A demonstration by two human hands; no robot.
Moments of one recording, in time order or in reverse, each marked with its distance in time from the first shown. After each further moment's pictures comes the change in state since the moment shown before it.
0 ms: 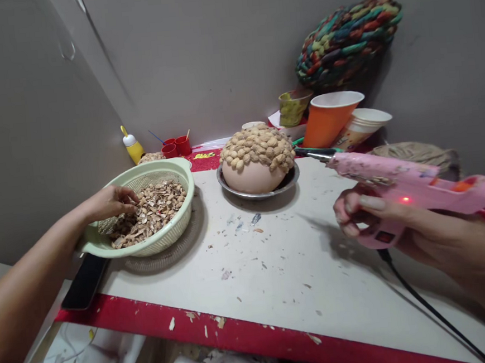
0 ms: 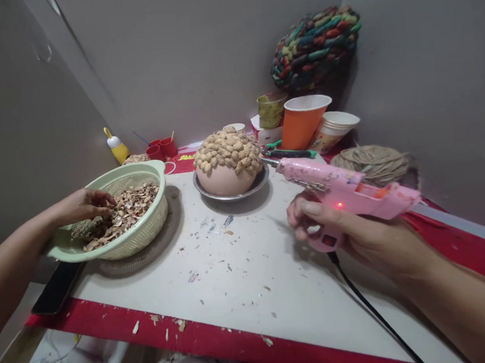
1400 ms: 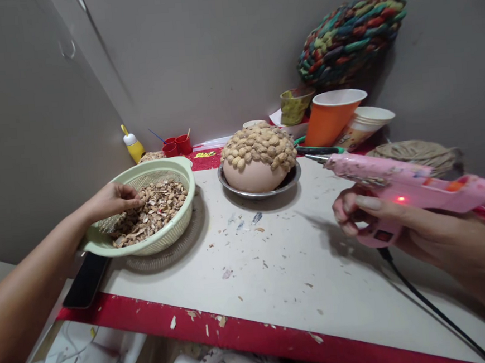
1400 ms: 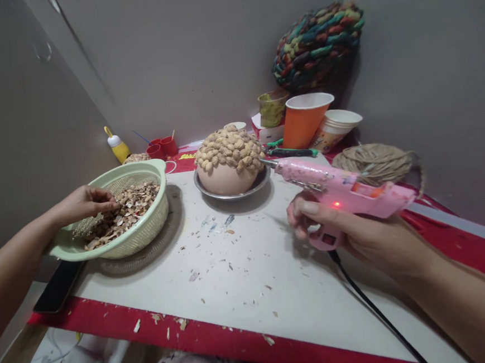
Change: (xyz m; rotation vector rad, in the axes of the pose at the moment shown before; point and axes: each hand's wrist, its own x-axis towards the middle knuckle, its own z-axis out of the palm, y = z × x) left_hand -0.009 0.013 0.004 -0.066 0.033 0.075; right_hand 0.005 0.012 -0.008 0.055 -0.126 -0.026
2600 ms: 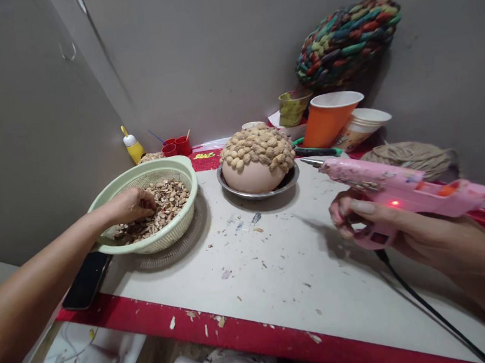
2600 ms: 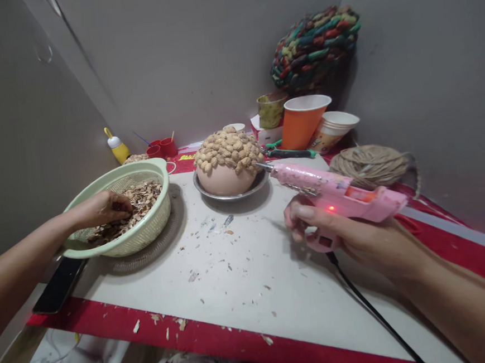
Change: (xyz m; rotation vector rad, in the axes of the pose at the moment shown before) left_hand 0.011 0.020 0.021 0.275 -0.129 0.171; right_hand -0.001 0.007 -0.006 -0.055 -0.026 -0.020
